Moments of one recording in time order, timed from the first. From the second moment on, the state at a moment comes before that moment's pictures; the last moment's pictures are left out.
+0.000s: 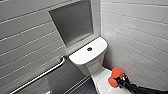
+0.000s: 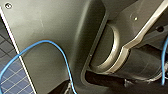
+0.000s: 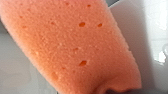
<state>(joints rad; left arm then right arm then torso) 1.46 2.98 -2.45 0.27 0.05 -0.17 -0.63 2.55 -2.07 0.84 0.26 0.13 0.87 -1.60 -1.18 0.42</state>
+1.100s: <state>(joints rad) 1.46 2.98 -2.45 0.27 0.05 -0.17 -0.97 2.27 -1.45 0.87 0.79 0.07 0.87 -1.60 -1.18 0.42</state>
